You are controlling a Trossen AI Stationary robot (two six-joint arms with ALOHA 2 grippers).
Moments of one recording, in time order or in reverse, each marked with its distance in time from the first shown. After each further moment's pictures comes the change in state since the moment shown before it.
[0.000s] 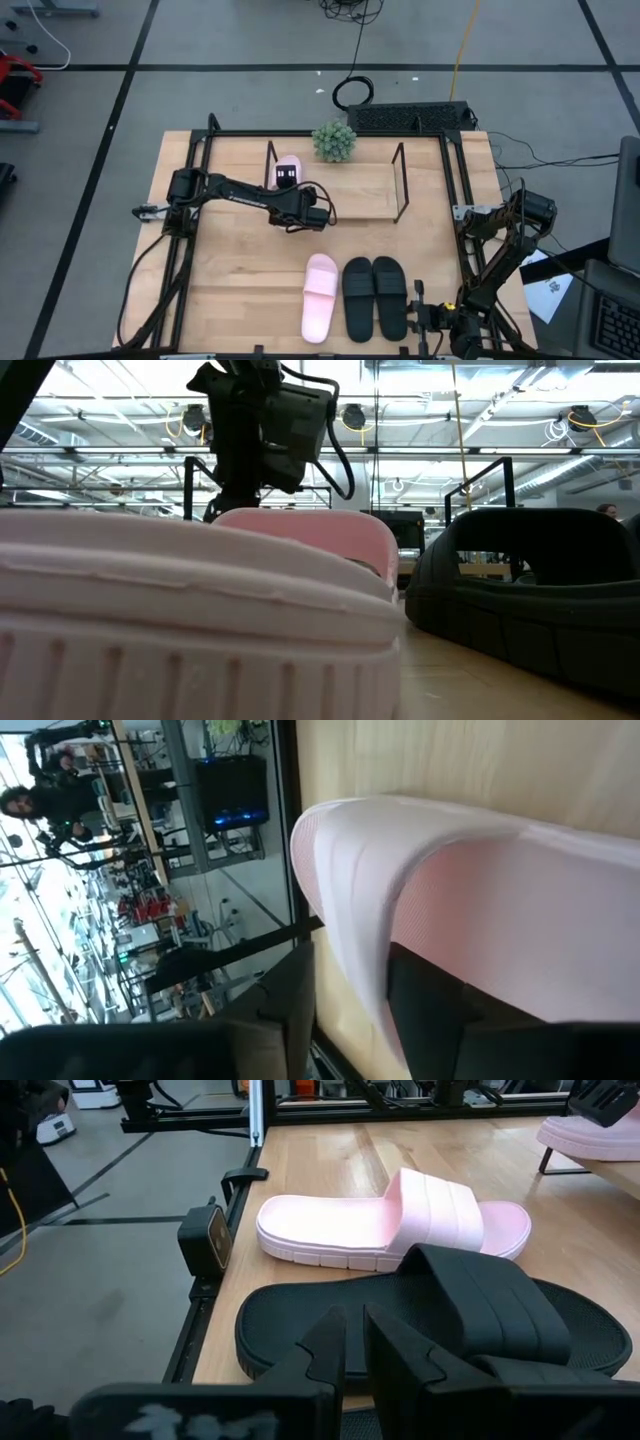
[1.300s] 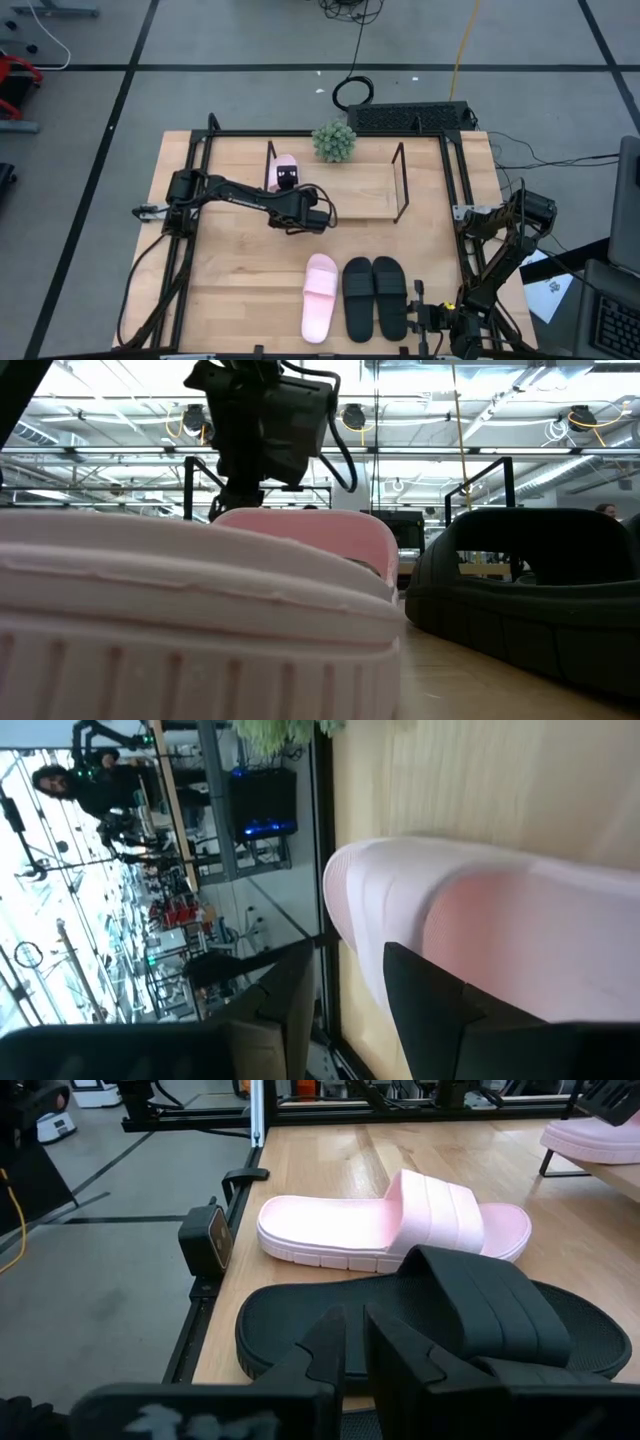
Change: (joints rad) left arm -0.020 -0.001 0.003 0.028 -0.080 0.009; right arm 0.000 0.000 0.000 0.004 0.000 -0.011
